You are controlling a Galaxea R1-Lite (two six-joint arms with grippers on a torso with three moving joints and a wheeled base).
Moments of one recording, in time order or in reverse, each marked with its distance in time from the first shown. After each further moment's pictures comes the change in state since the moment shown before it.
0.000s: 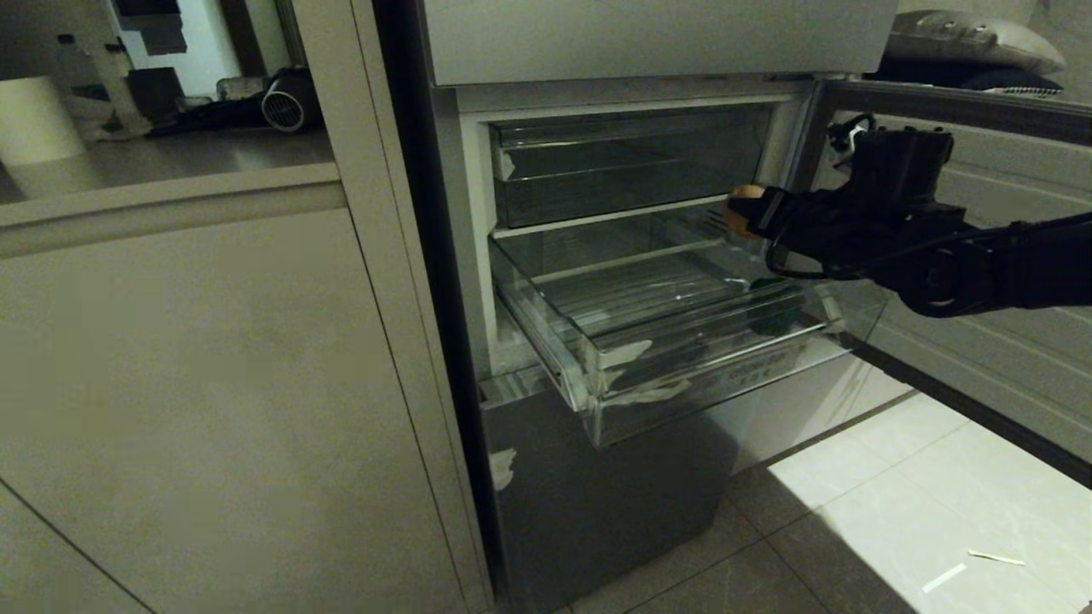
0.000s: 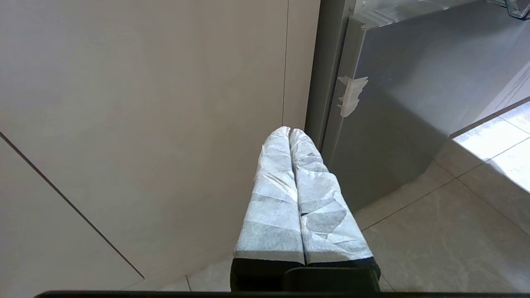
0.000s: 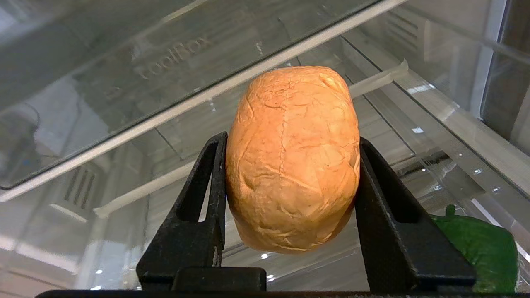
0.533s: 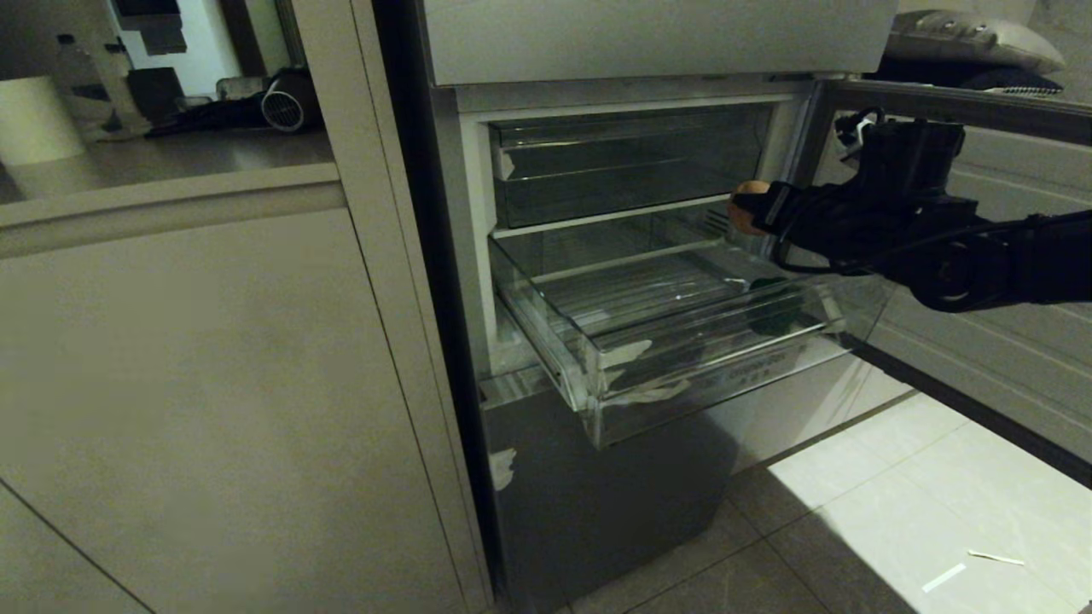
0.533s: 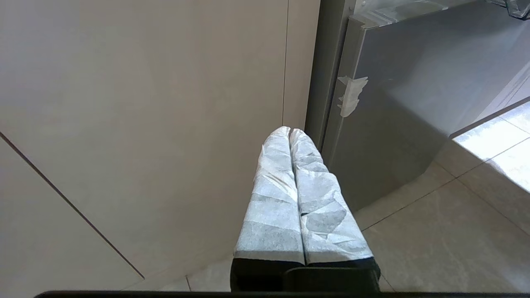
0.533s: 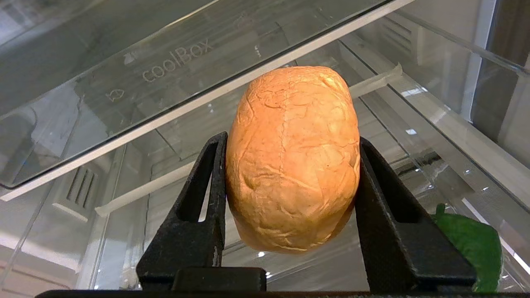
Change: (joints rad) left arm 0.000 0.000 0.000 0.000 0.000 0.000; right arm 0.000 -0.025 0.001 0.026 -0.003 -0.008
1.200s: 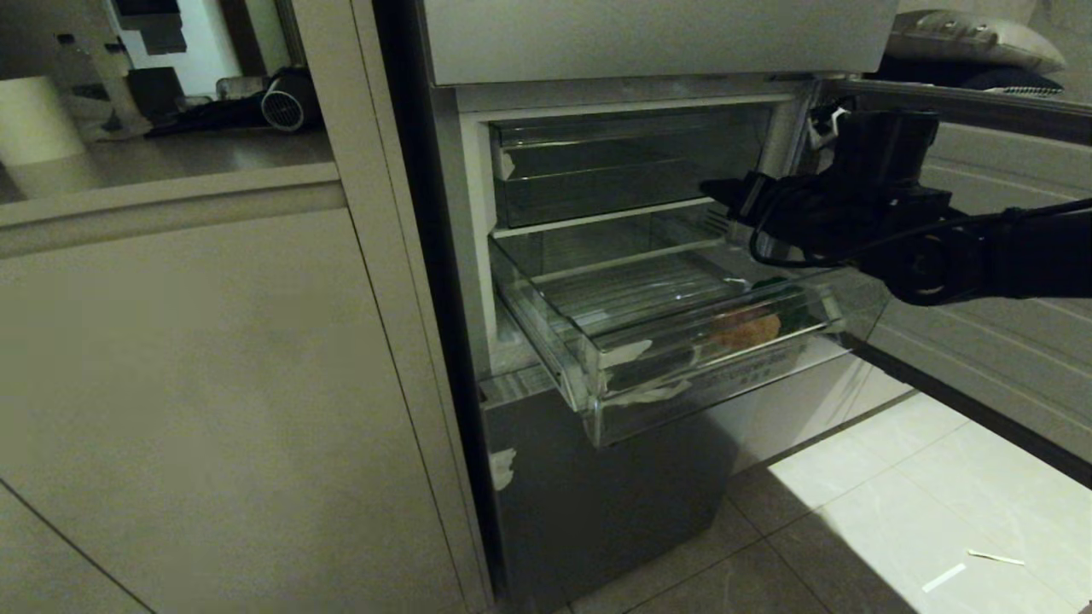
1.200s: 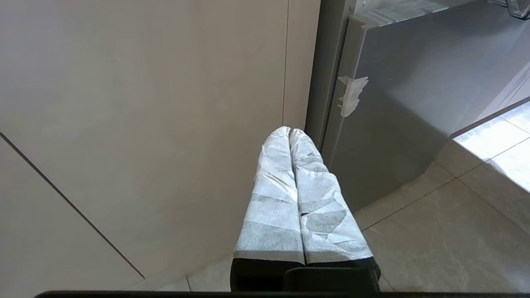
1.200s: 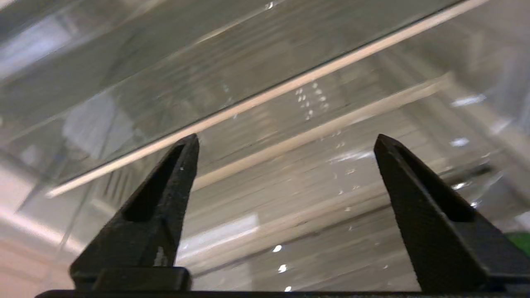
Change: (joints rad) left arm 0.000 0.000 0.000 0.000 0.000 0.000; right arm 0.060 0.022 -0.059 0.009 -0.001 0.012
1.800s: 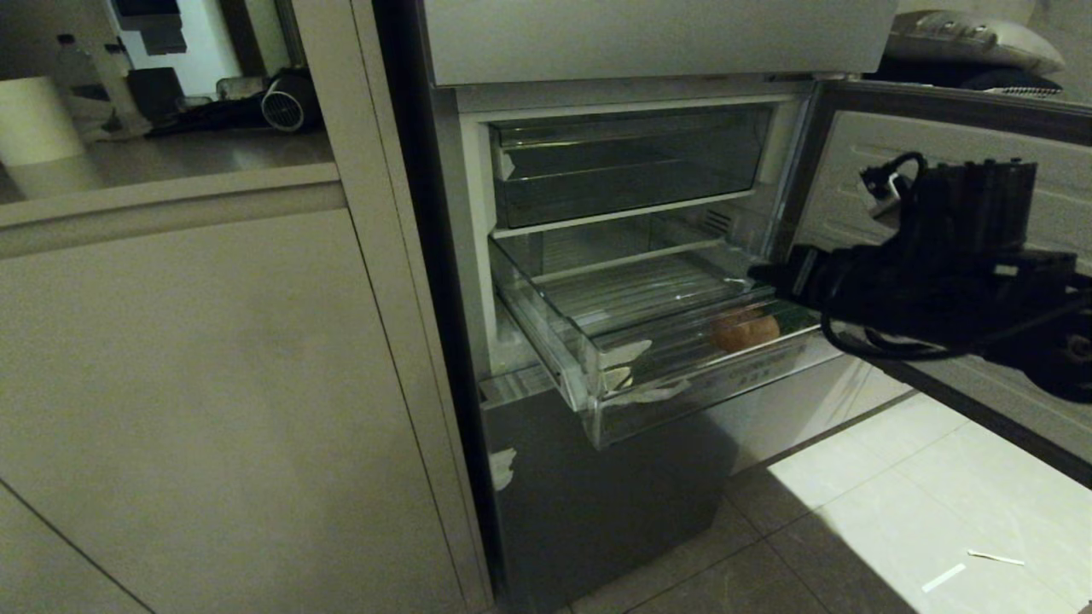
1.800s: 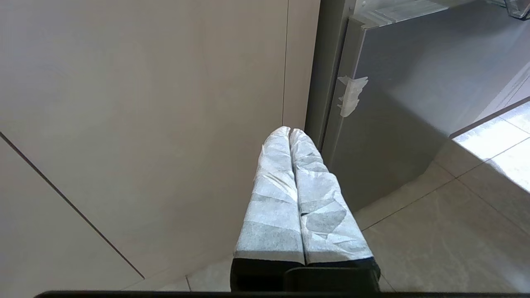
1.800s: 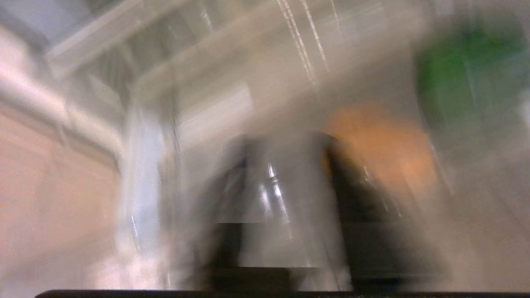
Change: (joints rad) left arm 0.000 0.000 0.000 0.000 0.000 0.000; right arm 0.026 -0.352 0.573 0.012 0.000 0.025
